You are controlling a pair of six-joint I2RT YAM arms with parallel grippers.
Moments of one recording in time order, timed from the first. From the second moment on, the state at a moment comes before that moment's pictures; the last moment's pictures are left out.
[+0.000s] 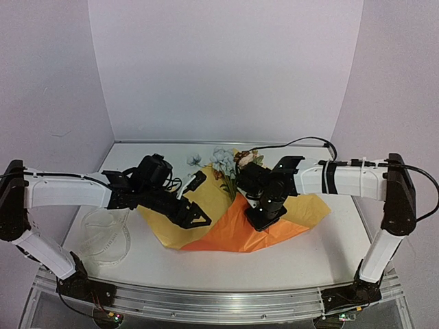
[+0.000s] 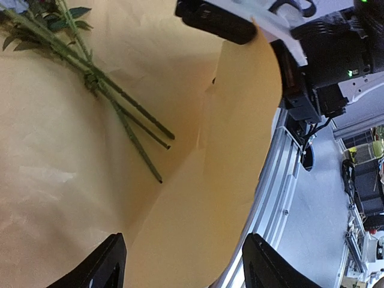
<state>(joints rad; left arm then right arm) -0.88 1.45 0.89 -0.16 0.50 -0.31 0.96 1.78 1.37 -0.96 0.15 0.37</state>
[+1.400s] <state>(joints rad) -0.88 1.82 1.16 -0.14 0.47 -0.23 0.88 1.59 1.21 -0.97 0.17 0.38</state>
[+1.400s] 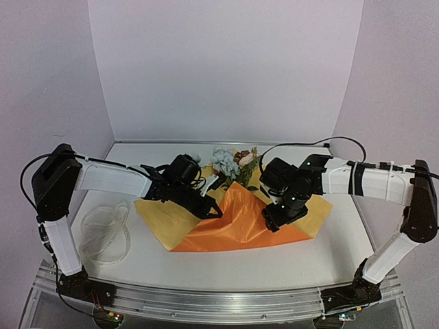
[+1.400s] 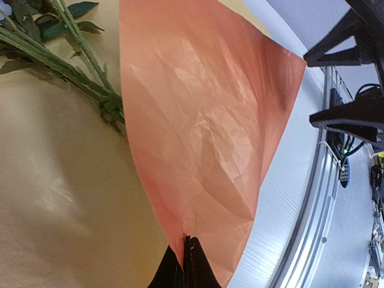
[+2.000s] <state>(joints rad) -0.83 1.98 1.29 -0.16 0.46 -0.19 0.87 1.65 1.21 -0.90 0.02 0.36</state>
